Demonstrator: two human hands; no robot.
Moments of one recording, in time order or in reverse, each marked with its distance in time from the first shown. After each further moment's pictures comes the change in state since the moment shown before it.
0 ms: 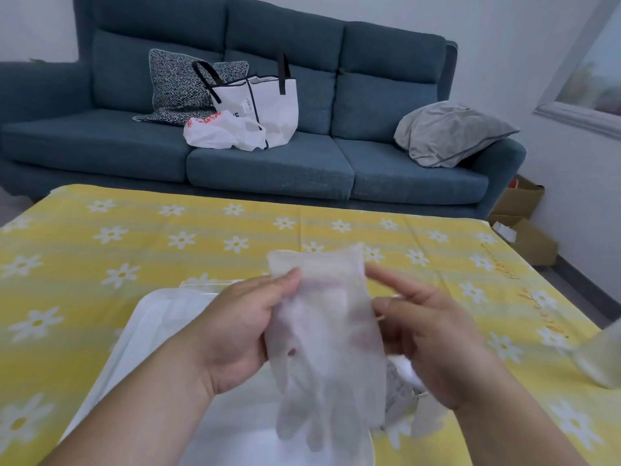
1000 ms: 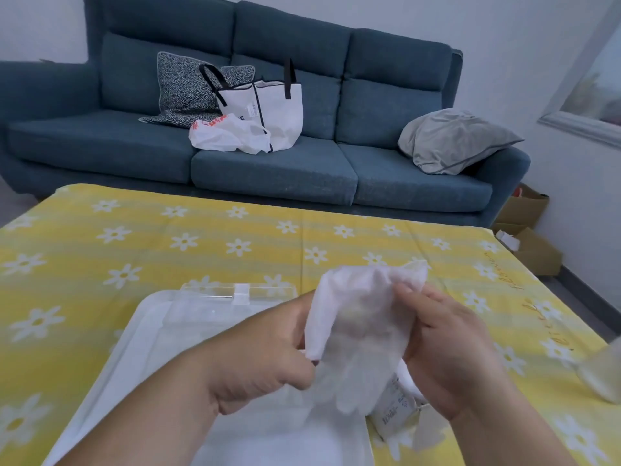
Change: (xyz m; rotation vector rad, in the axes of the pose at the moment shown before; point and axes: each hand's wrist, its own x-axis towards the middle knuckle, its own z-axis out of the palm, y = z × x) left_hand -0.014 0.003 0.011 0.582 -0.368 0.112; right_hand 0.003 -0.002 0.003 0.156 0.191 -0.041
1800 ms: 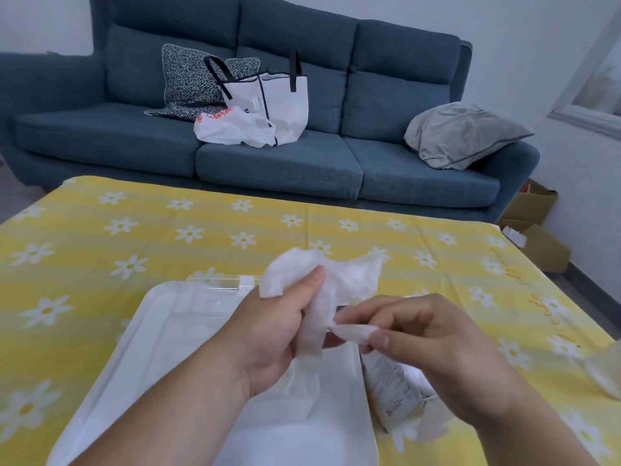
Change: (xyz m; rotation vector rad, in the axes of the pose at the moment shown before) left_hand 0.020 -0.011 0.009 -0.604 0.443 -0.057; right_hand -0.009 -0.003 -0.011 -0.469 -0.521 -0.155
